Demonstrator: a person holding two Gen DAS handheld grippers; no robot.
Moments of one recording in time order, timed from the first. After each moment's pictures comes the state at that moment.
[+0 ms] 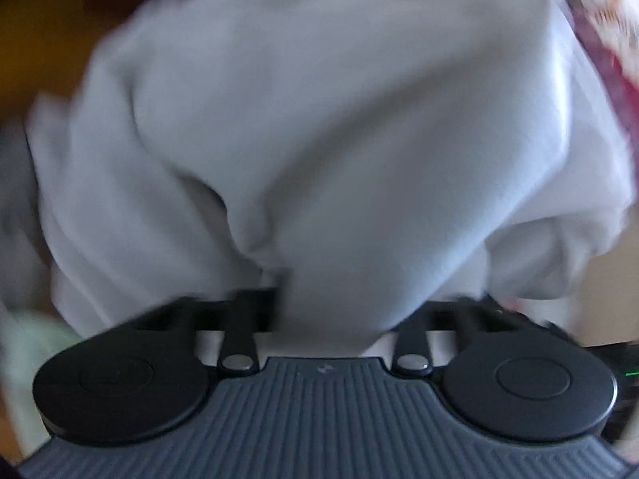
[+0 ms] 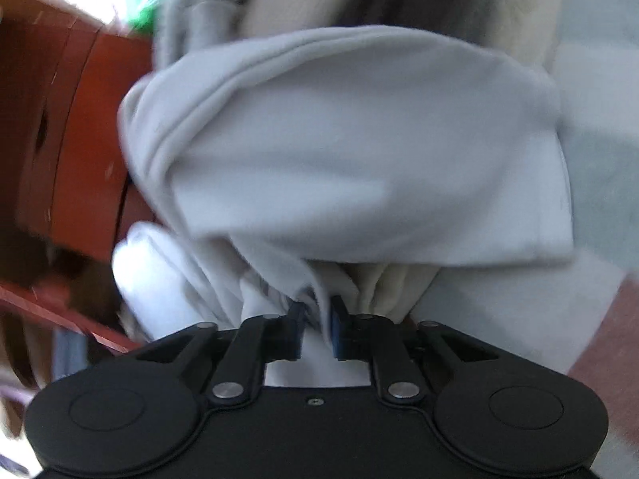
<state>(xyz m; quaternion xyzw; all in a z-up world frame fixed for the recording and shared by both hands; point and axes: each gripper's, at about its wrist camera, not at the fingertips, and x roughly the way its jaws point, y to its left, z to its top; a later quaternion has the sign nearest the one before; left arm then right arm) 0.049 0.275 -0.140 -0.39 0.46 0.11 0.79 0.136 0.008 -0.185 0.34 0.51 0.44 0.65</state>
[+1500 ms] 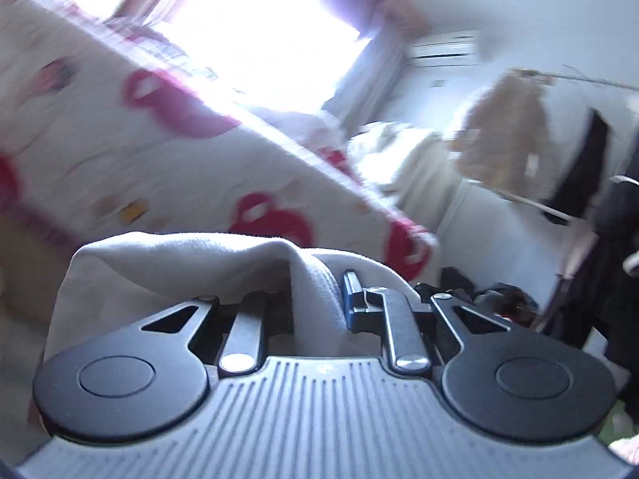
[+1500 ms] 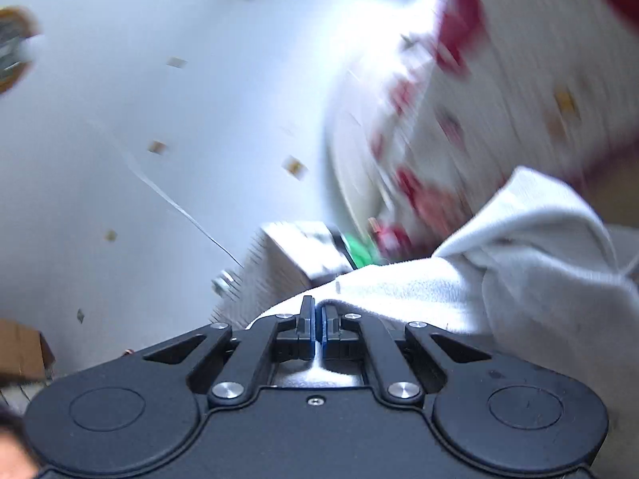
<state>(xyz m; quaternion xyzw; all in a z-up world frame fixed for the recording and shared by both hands) 0.098 -0.056 0.207 -0.21 0.13 -0.51 0.83 0.117 -0.407 0.151 0.46 0.14 0.50 0.72</state>
